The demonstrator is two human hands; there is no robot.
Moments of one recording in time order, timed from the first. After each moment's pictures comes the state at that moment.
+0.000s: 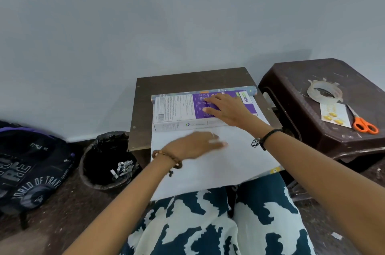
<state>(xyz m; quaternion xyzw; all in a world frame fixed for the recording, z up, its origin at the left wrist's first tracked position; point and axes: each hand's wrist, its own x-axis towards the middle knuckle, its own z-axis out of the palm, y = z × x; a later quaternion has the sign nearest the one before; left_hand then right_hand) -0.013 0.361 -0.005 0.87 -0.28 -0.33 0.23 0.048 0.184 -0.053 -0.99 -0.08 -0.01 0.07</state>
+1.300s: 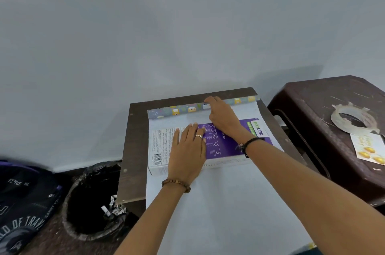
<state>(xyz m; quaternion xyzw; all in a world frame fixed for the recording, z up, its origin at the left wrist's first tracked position) 0.095 0.345 -0.087 0.96 -0.25 0.03 0.14 0.167 0.189 -0.078 -0.97 0.00 -0.11 0.23</state>
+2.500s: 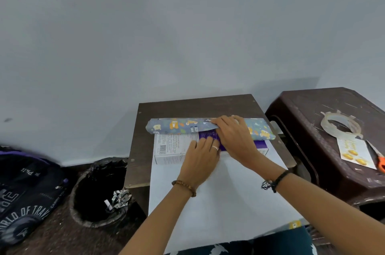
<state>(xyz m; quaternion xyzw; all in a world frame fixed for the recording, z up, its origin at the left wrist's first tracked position) 0.060 0.331 -0.094 0.90 -0.36 0.24 0.04 0.068 0.189 -0.068 -0.95 -0.14 -0.28 -0.04</state>
